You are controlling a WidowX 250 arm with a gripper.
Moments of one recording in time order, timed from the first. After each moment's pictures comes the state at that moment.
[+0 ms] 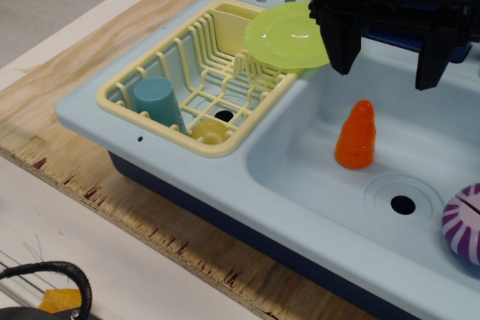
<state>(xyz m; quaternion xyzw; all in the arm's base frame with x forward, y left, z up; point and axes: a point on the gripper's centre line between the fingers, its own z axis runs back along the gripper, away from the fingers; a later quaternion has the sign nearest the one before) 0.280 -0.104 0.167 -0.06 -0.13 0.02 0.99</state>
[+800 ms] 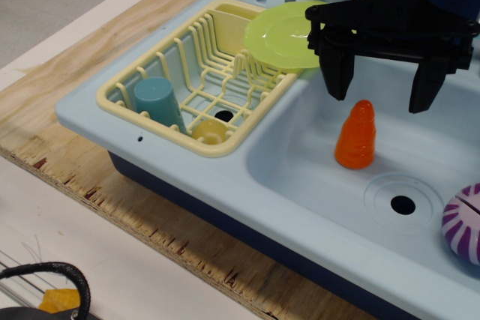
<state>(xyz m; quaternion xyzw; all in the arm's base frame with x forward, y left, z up) 0.288 -0.101 0.139 -0.06 -0.11 0.06 0.99</state>
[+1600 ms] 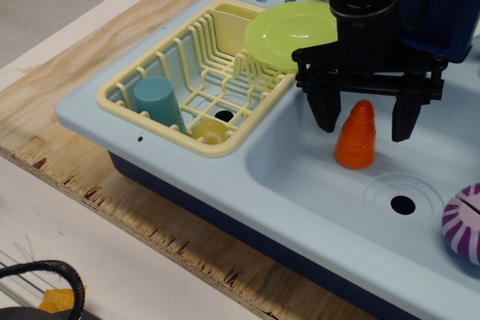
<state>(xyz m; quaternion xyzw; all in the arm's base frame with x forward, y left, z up) 0.291 -0.096 0.103 -0.09 -0.08 0.07 0.99</state>
